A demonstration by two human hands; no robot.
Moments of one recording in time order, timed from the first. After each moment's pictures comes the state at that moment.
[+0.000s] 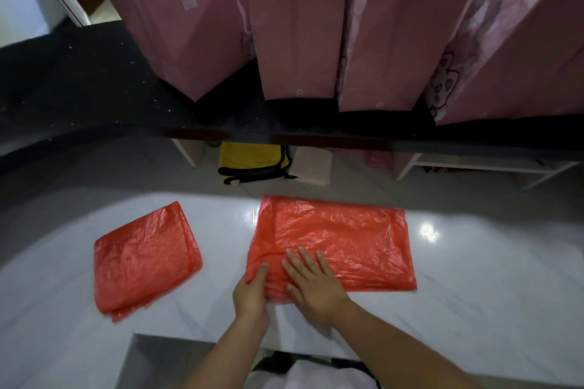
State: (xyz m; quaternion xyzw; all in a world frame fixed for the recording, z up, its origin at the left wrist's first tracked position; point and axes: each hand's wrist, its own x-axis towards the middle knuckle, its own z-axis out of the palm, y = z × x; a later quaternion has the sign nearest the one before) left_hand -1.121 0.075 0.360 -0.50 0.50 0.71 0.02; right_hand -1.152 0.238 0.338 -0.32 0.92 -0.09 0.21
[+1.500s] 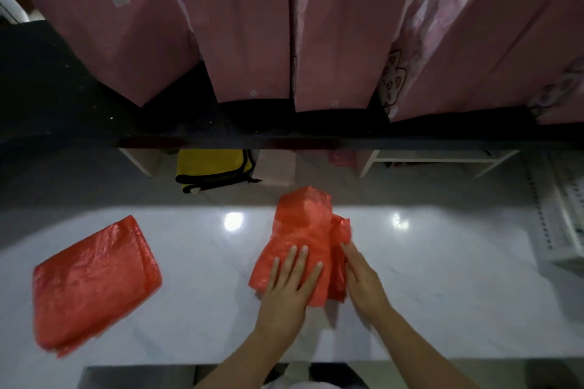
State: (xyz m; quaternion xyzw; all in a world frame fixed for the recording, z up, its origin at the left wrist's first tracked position) left_hand -1.122 0.162 0.360 0.24 0.96 0.14 -0.06; right_hand -1.150 0.368 0.365 -0.02 0.88 -0.46 0.05
